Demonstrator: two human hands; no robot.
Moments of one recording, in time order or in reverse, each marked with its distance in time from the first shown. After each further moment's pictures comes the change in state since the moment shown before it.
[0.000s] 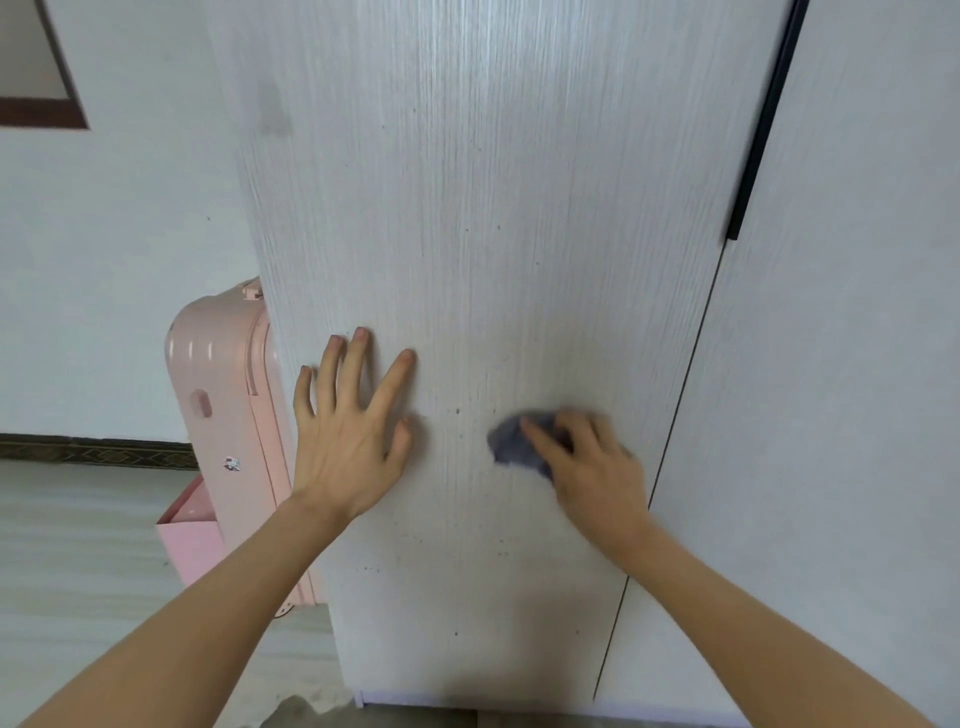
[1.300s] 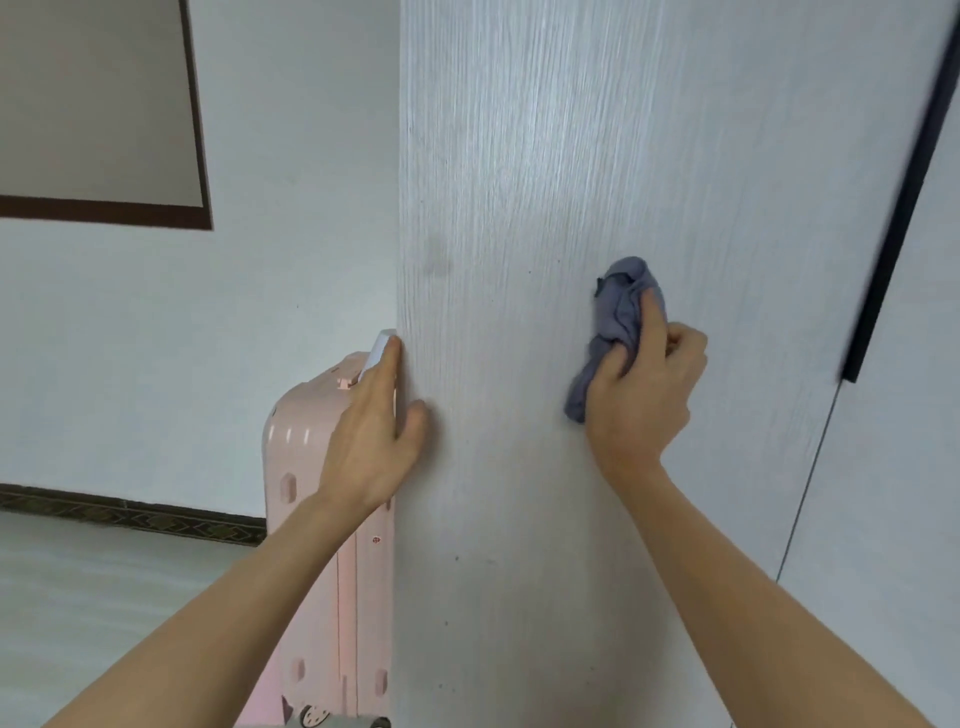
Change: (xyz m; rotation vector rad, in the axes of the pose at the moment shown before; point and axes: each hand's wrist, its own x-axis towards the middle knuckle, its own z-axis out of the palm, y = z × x) left_hand 0.054 -0.082 -0.063 -0.622 0.063 -0.252; right_hand 0.201 -0.066 -0.014 0.221 0.565 0.628
